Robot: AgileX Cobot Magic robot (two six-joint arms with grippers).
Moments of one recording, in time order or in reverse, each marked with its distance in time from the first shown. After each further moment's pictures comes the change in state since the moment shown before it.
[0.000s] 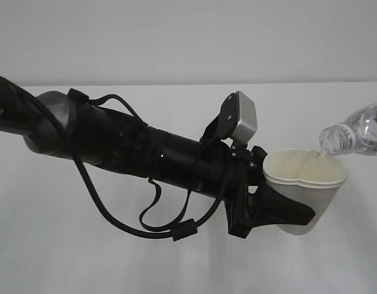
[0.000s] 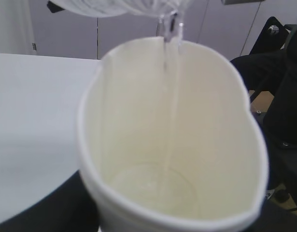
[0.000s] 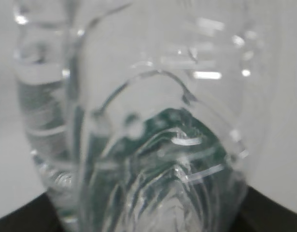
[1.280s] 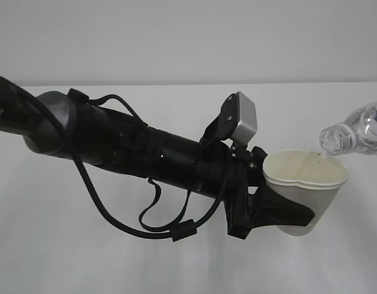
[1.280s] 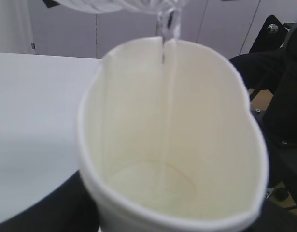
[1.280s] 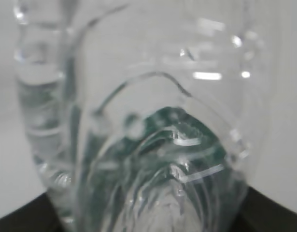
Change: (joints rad) left arm 0.000 0.000 0.000 0.006 0.000 -0.002; right arm 0.000 0.000 -0.004 -0.023 0.000 0.000
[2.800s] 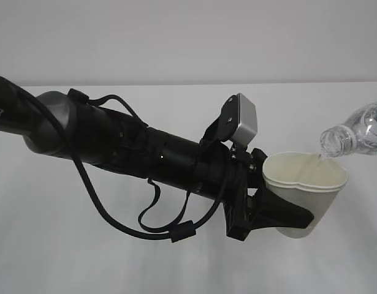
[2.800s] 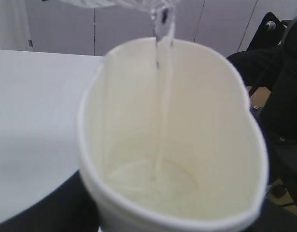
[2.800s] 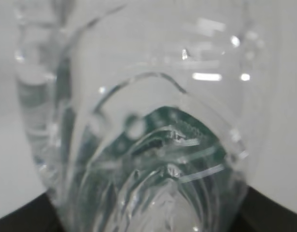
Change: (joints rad) left arm 0.000 0.000 0.000 0.015 0.000 -0.008; right arm 0.000 0.000 0.000 -0.040 0.005 0.019
